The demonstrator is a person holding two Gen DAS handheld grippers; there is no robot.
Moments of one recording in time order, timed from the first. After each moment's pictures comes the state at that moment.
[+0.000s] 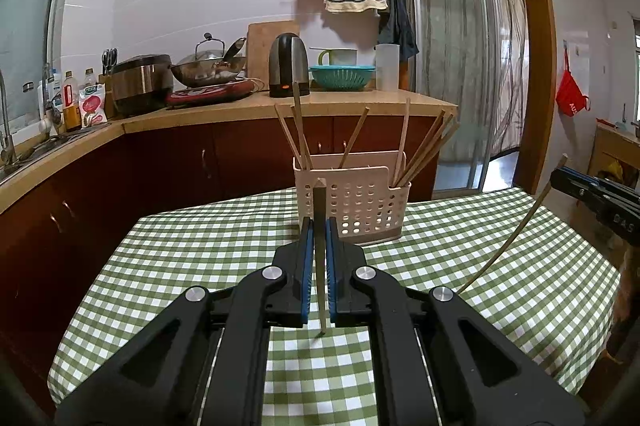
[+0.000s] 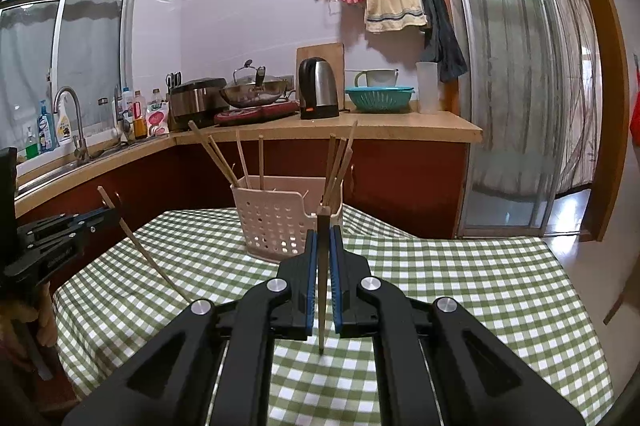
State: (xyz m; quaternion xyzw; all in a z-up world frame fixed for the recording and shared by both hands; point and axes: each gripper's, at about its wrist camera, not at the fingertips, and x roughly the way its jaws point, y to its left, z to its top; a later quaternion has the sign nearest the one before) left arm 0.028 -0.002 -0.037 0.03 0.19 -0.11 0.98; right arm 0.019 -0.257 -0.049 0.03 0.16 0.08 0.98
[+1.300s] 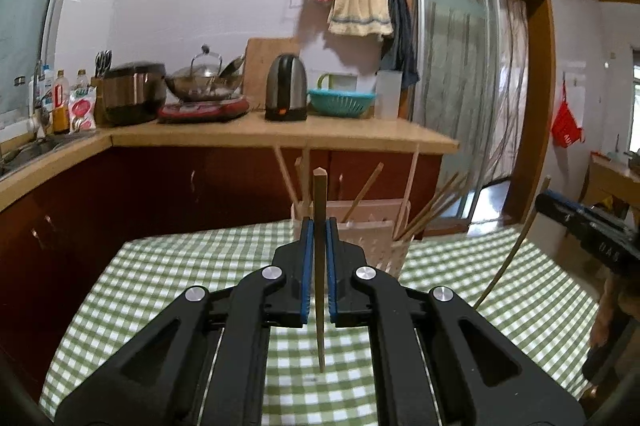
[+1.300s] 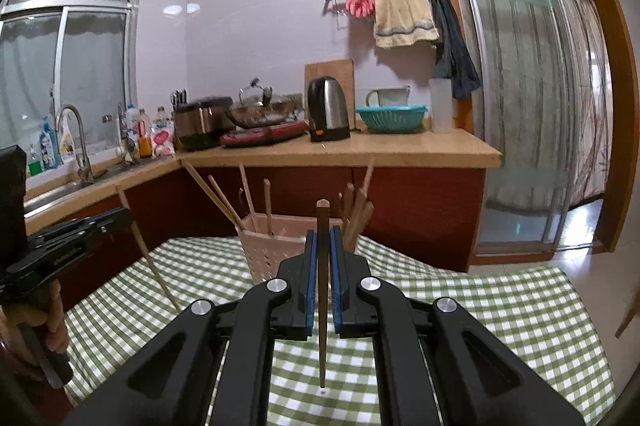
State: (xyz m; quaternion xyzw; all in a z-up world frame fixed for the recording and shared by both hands) left arm 0.072 0.013 0.004 -0.01 0.15 -0.14 0.98; right arm 0.053 -0.244 -0.011 0.04 0.12 0.11 0.99
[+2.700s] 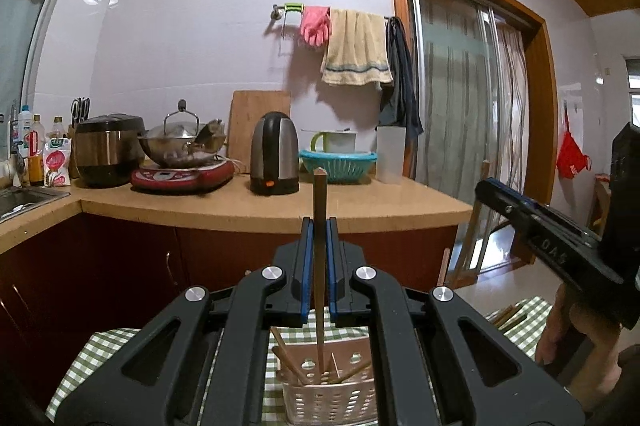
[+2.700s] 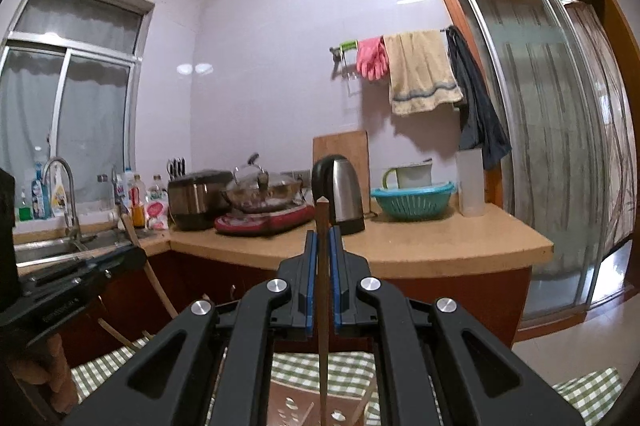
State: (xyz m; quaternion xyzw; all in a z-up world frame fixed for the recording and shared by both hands) left arm 0.201 -0.022 0.042 -0.01 0.07 -0.14 0.99; right arm 0.202 -0.233 0.021 0.05 0.01 0.12 0.99
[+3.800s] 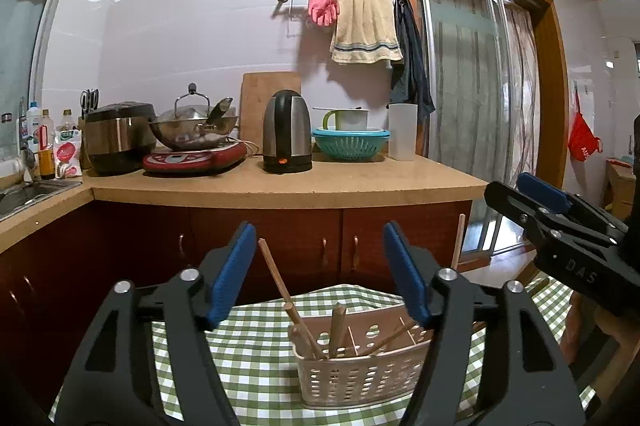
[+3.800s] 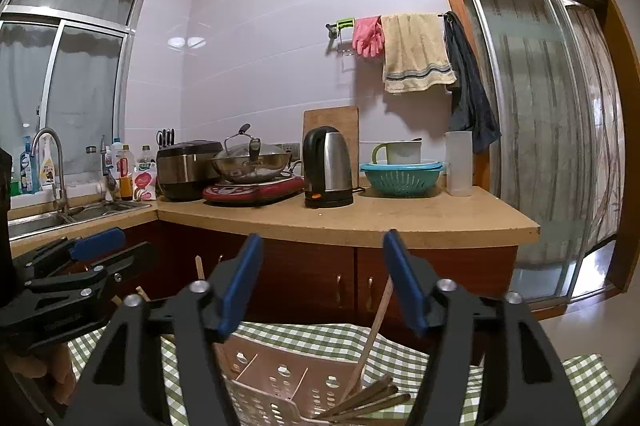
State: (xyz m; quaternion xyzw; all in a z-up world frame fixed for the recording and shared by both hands) left arm 0.198 -0.015 0.025 0.01 0.09 -0.12 0.99; right arm 0.187 -0.223 0.014 0.03 0.04 0.09 0.99
